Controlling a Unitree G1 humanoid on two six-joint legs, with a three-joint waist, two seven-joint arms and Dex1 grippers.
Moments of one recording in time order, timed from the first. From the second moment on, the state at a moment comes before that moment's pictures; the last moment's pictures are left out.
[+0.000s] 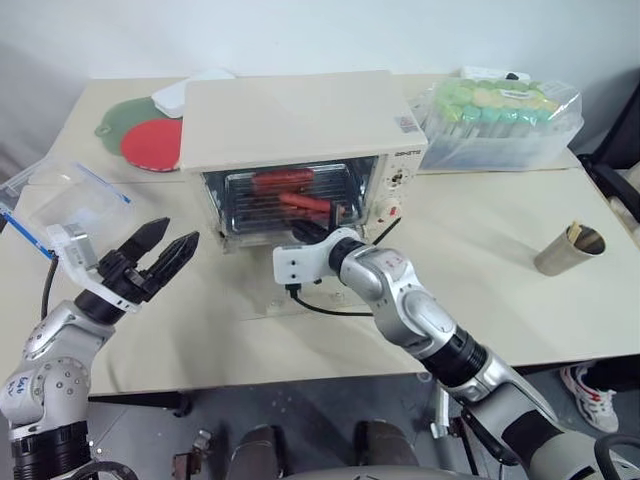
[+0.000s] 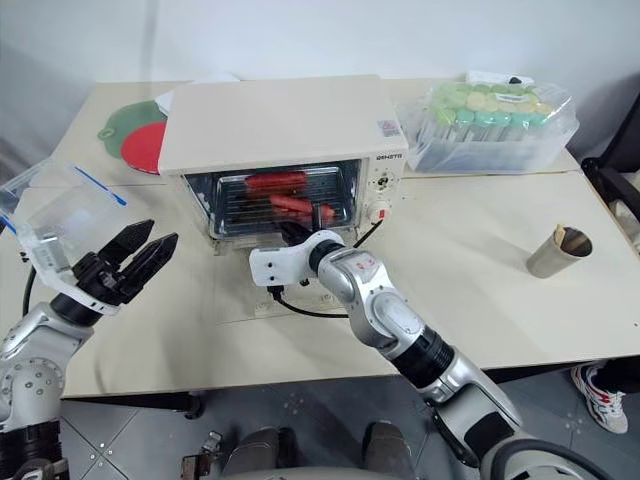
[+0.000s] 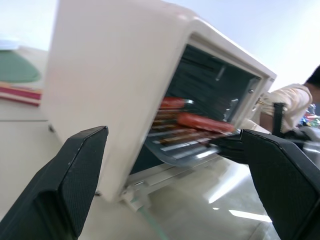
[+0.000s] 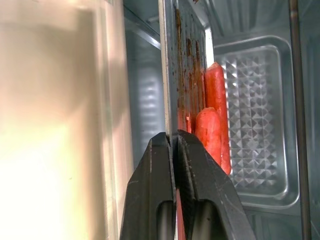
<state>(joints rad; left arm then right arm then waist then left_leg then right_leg) -0.12 0.54 0.51 -0.15 -0.87 0.47 -0.69 -0.71 -0.28 0.62 -0.11 -0.85 0.28 0.56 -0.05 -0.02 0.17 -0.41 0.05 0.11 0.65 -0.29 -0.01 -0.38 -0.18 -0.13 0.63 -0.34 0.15</state>
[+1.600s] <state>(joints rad) -0.06 0.62 0.47 -0.14 -0.92 0.64 -0.90 -0.30 -0.55 0.38 -0.56 -0.80 -0.06 0.69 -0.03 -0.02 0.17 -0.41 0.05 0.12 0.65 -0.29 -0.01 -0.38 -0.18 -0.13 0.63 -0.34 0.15</state>
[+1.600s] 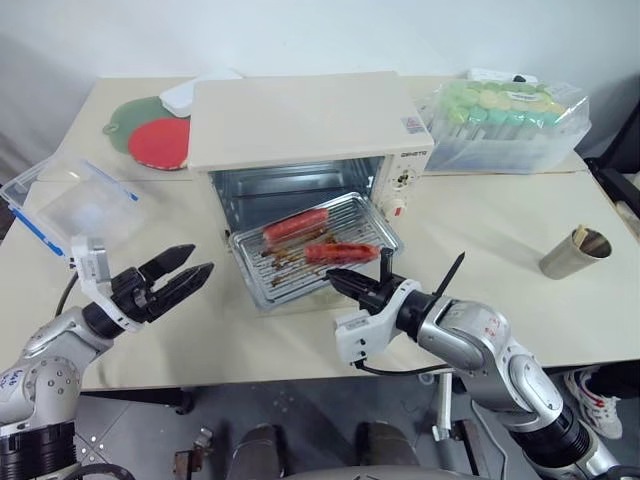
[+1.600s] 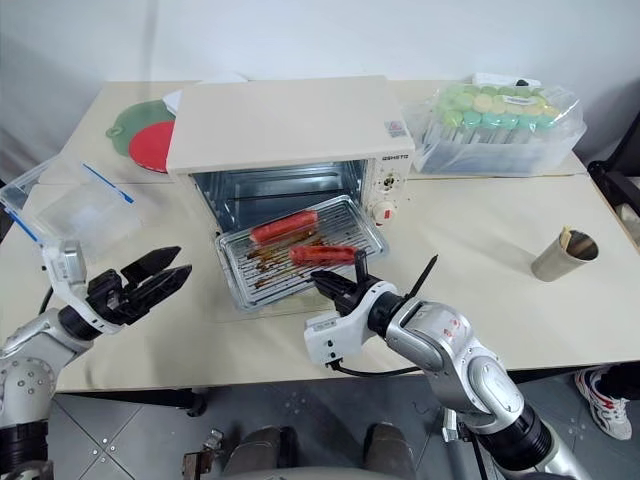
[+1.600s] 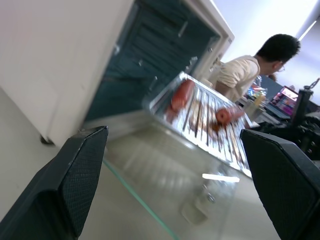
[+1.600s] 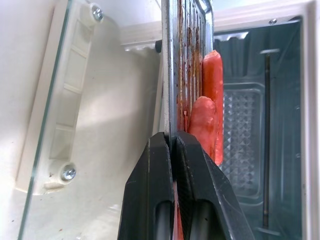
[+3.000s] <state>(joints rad) -0.22 0.55 0.32 -0.07 -1.70 1.16 -0.16 -0.27 -0.57 0.34 -0.57 -0.76 -0.19 0.69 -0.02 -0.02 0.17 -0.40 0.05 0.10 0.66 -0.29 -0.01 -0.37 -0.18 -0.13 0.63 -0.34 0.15</state>
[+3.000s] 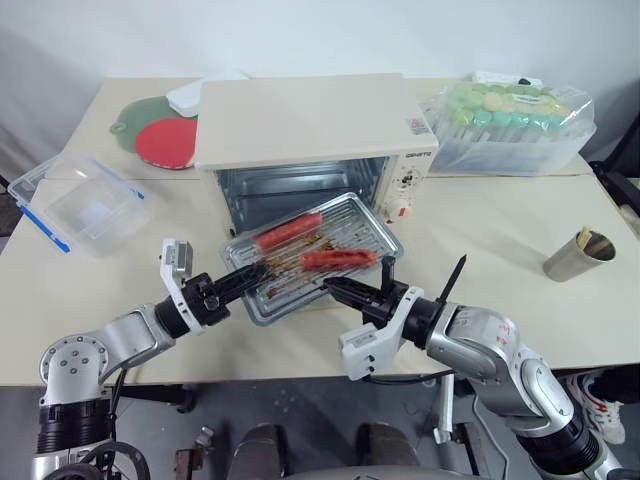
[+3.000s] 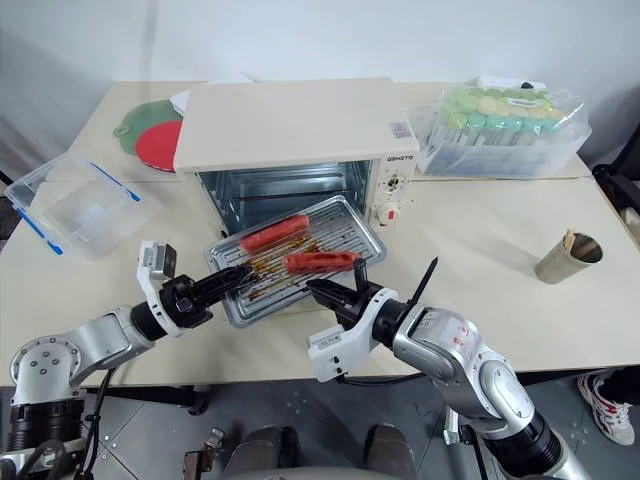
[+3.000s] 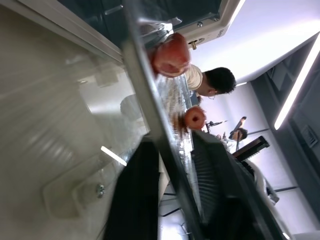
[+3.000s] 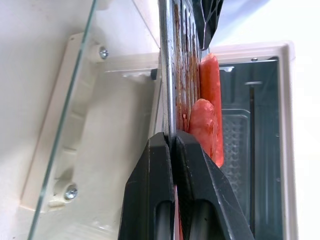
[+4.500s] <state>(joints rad) 0.10 0.48 0.42 -0.26 -1.96 1.05 0.10 -0.38 -0.89 0.10 -0.35 0.24 0.04 1.13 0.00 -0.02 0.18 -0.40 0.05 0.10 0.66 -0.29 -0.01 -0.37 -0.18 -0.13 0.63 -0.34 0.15</state>
